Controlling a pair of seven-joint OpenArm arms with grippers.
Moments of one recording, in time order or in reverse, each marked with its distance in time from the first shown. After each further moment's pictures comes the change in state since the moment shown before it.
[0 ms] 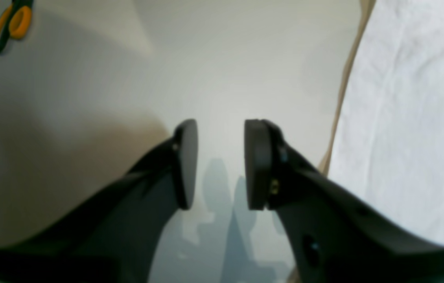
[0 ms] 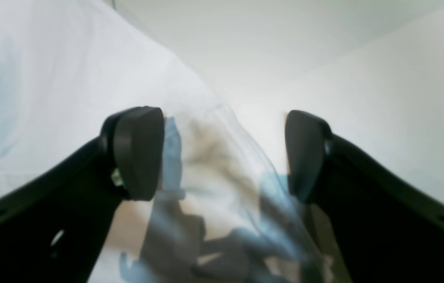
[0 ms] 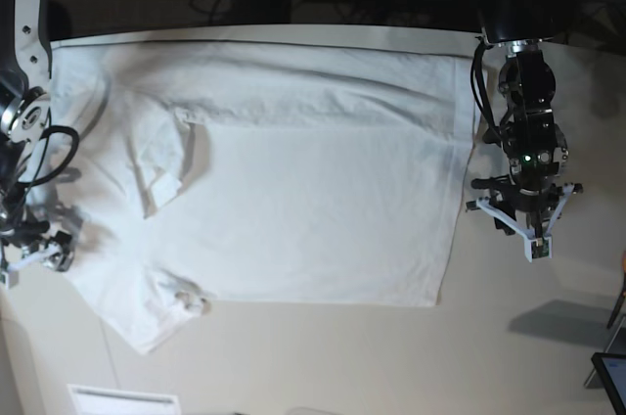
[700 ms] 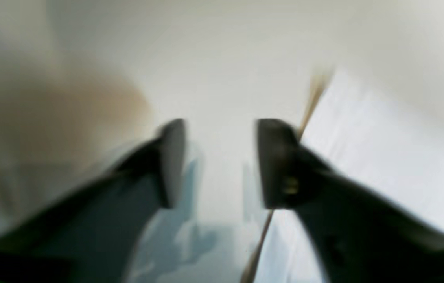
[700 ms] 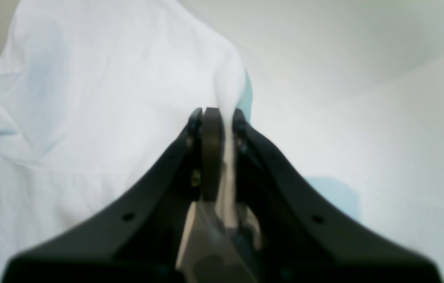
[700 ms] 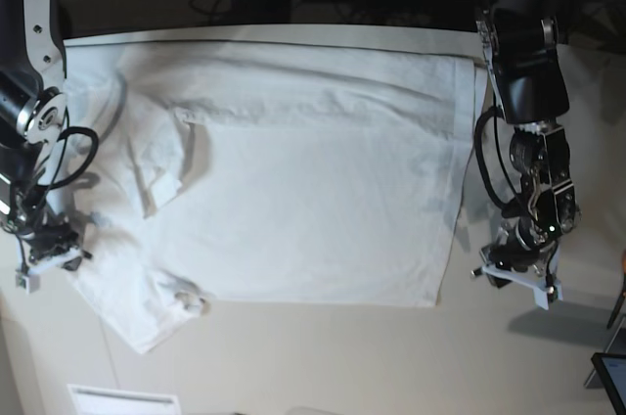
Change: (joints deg) left arm -21.0 -2.0 0.5 -29.6 -20.4 0.2 -6.9; right arm -0.5 -3.6 -0.2 0.3 0.5 0.1 0.9
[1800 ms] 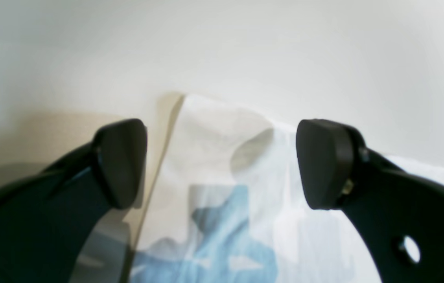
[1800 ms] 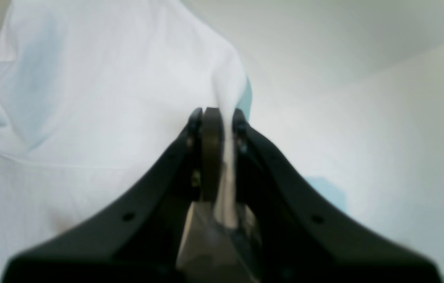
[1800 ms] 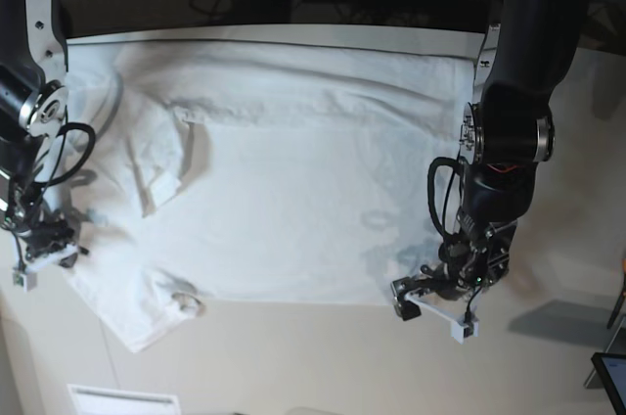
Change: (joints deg) left arm -23.6 8.0 15.1 -50.0 -0.5 -13.0 -23.3; right arm -1.5 0.1 -0.1 3.4 -0.3 0.4 -1.1
